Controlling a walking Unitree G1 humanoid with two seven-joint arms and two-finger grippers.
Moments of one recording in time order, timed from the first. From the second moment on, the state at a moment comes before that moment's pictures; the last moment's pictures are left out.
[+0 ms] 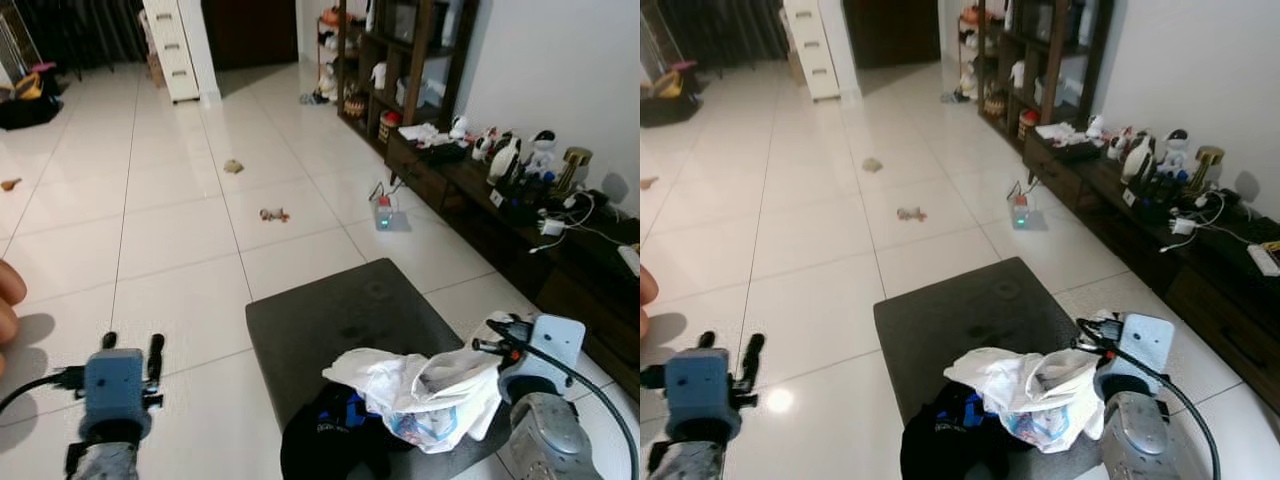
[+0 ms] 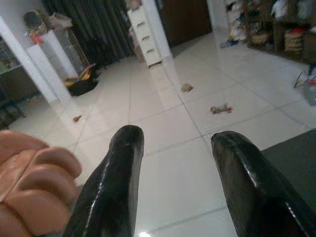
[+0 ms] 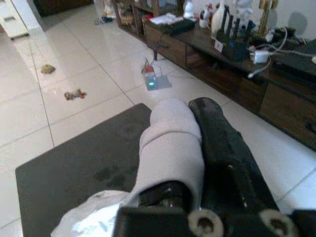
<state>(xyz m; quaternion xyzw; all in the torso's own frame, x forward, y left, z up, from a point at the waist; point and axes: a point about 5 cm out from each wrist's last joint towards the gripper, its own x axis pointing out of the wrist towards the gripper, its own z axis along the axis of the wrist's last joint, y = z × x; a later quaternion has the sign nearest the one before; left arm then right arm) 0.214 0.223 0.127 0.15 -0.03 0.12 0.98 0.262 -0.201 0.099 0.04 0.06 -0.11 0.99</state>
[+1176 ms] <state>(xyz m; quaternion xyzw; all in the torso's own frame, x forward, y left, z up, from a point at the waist) 0.220 0.207 0.124 0.12 -0.04 0.10 0.99 0.258 -0.189 0.087 0.02 0.09 -0.09 0.99</state>
